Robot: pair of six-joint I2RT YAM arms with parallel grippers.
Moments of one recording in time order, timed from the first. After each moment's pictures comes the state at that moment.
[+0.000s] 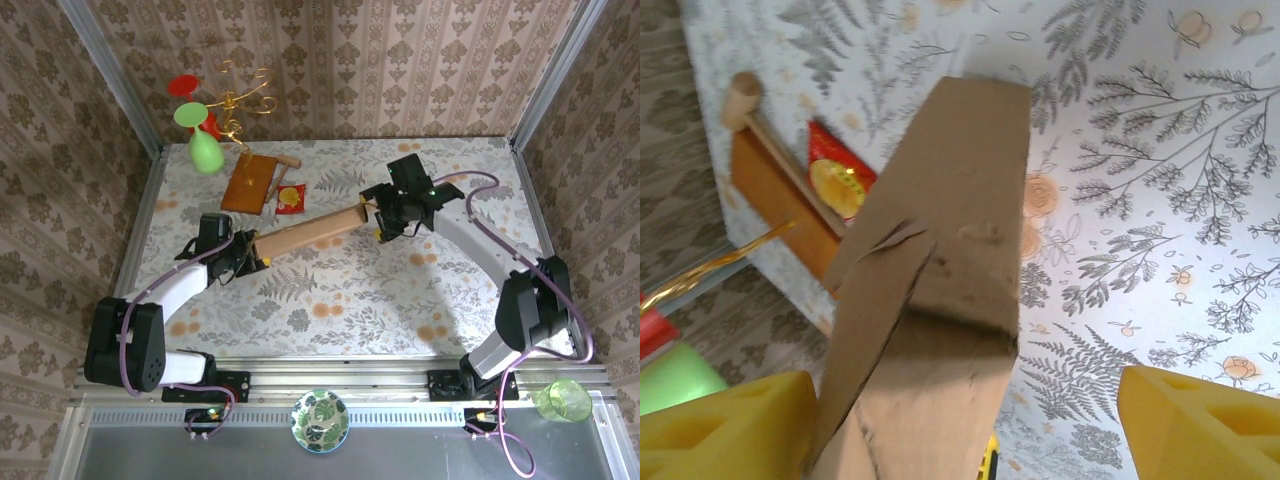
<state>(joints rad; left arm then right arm) -0.24 1.33 0.63 -0.14 0.40 -2.07 0.40 1.62 1.34 -0.67 -0.25 1.58</state>
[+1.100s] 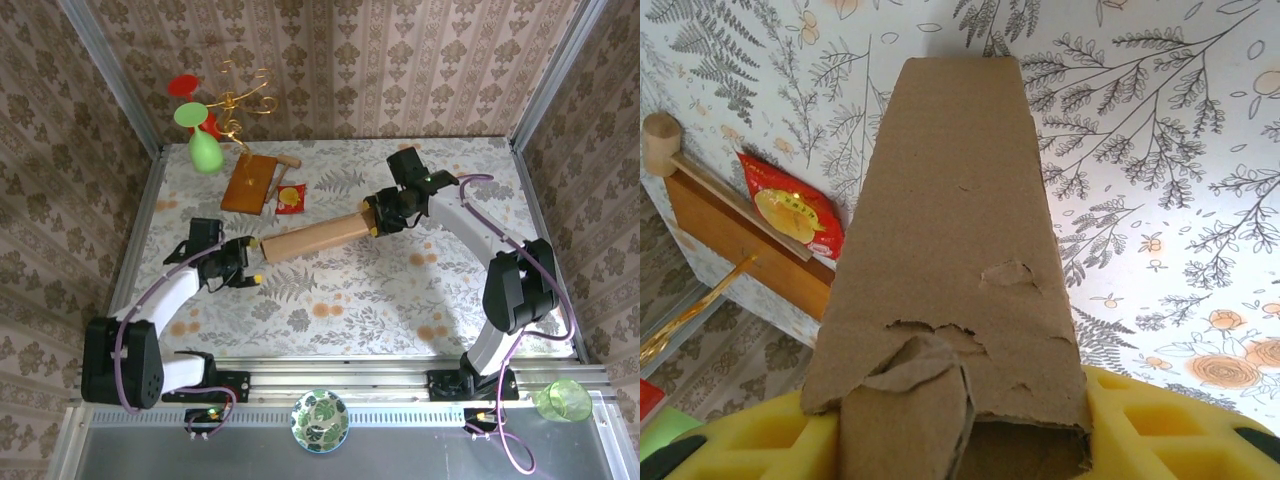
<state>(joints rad) -0.16 1.22 0.66 -0.42 0.46 -1.77 0.34 1.72 1.44 -0.80 -0.33 1.65</state>
